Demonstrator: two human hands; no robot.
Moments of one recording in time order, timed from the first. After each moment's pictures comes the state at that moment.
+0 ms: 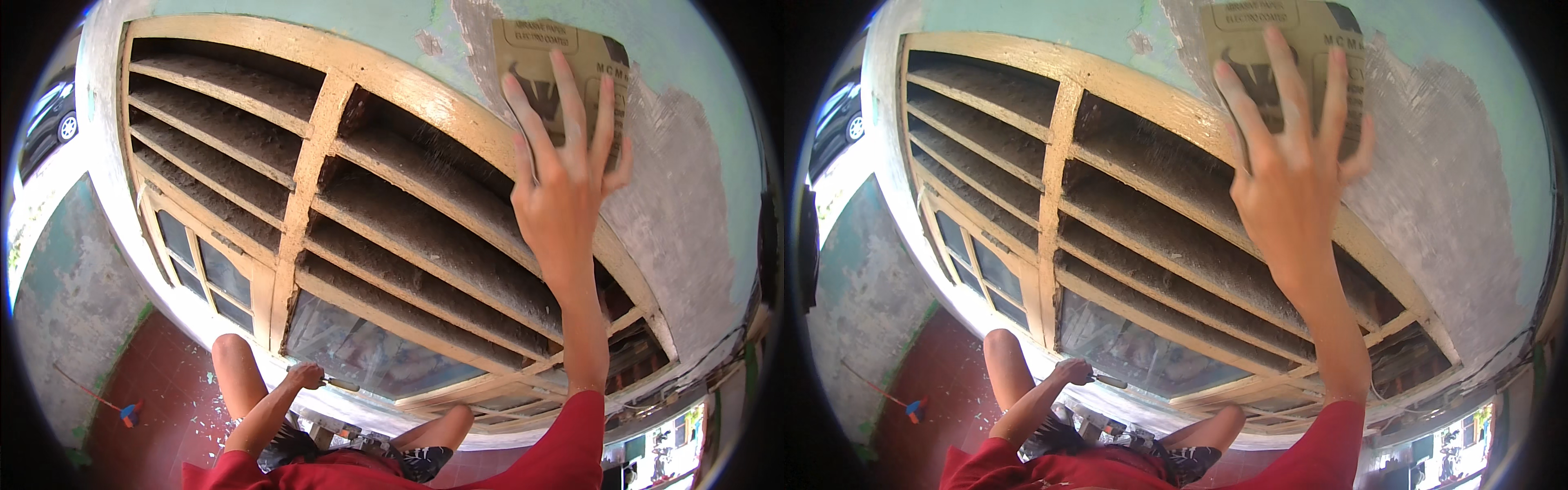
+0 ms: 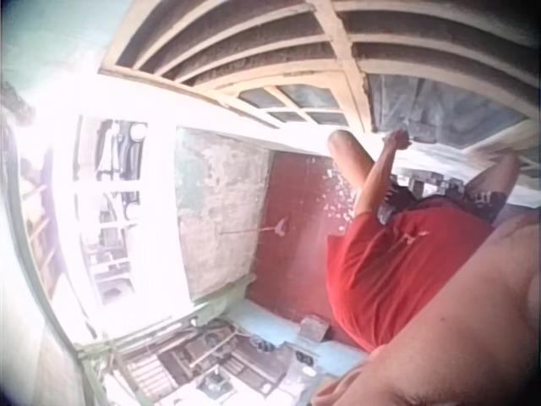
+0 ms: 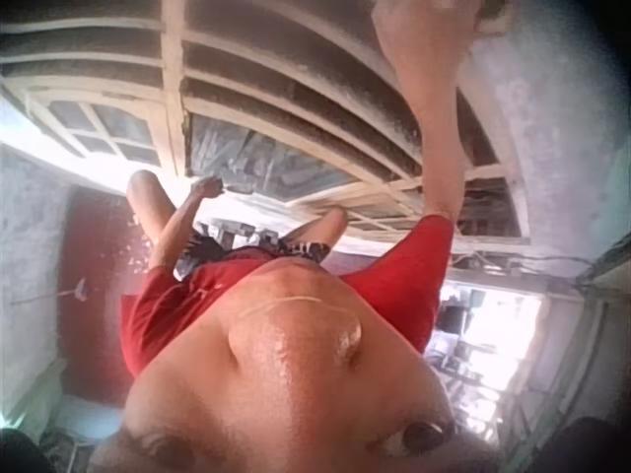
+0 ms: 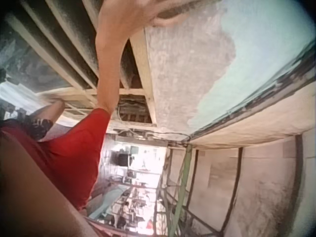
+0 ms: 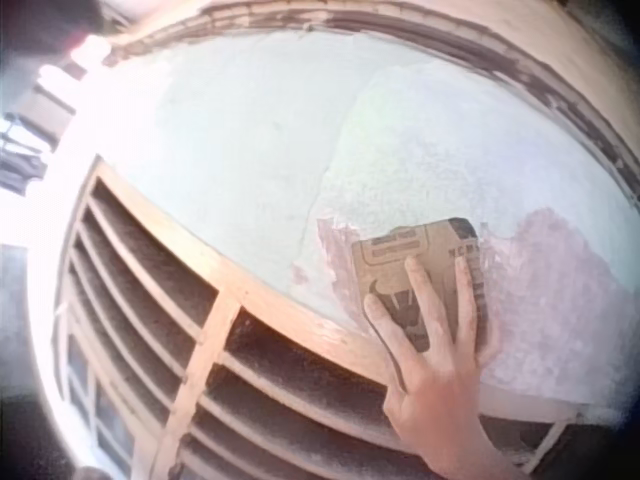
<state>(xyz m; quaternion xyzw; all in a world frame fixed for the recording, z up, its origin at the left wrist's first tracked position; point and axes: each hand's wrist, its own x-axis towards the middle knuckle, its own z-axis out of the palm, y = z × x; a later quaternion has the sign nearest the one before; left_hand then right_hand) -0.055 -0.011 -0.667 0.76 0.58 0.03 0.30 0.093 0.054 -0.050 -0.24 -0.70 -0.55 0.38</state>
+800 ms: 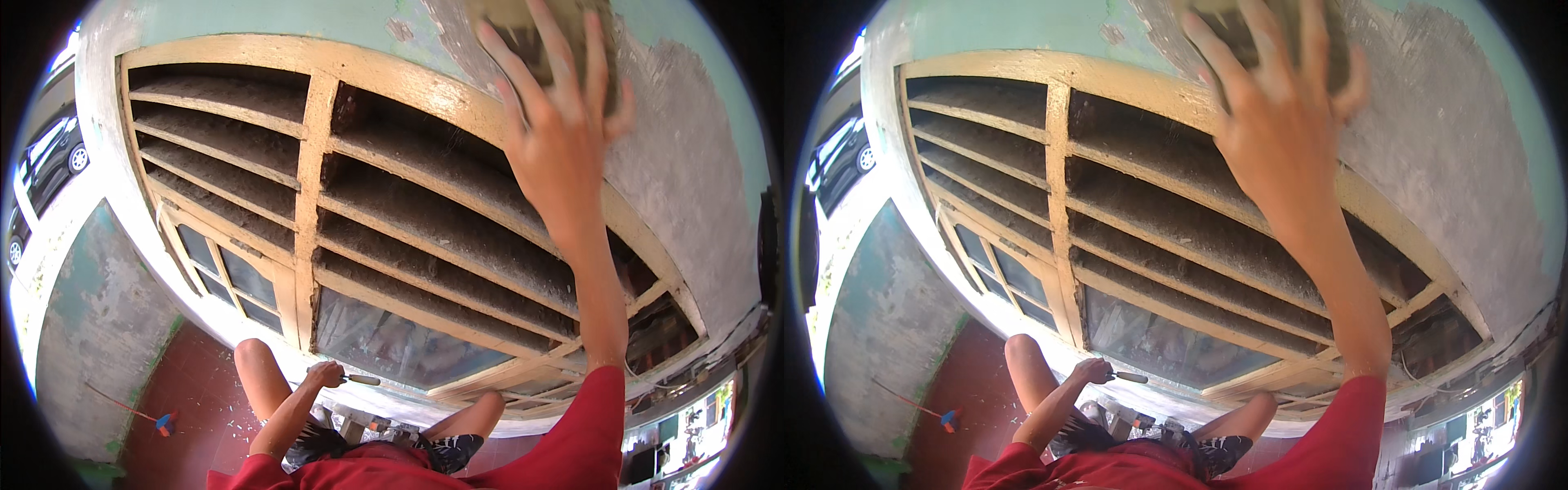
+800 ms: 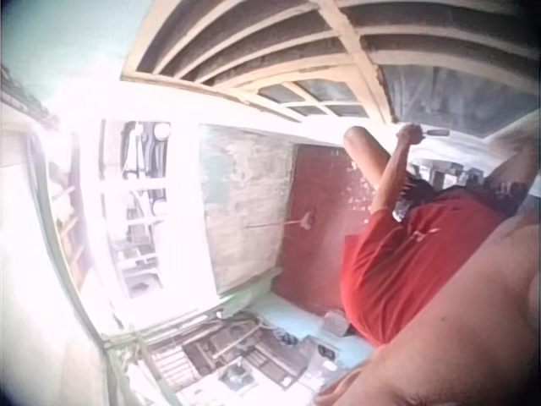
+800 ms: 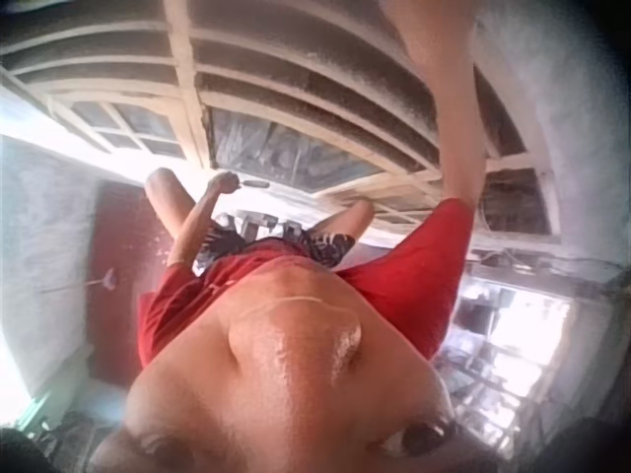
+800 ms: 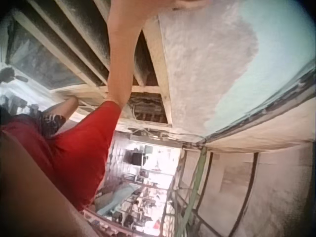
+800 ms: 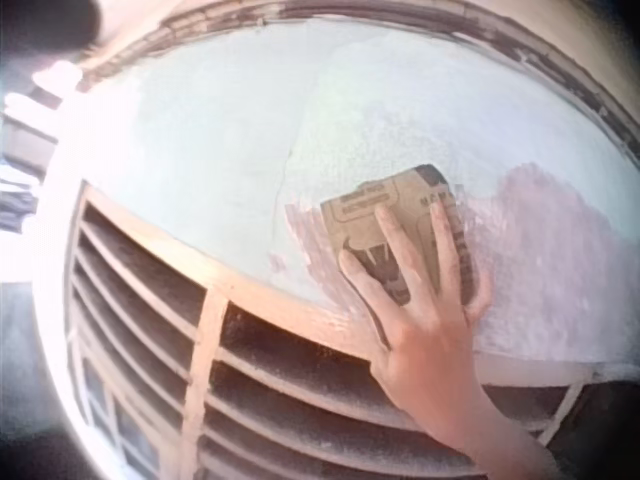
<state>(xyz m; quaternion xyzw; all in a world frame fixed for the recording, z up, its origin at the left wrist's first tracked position) -0.071 -0.025 -0.675 0.74 0.60 -0.01 0.31 0.081 0.050 -0.042 -0.26 -0.69 -0.55 0.39</state>
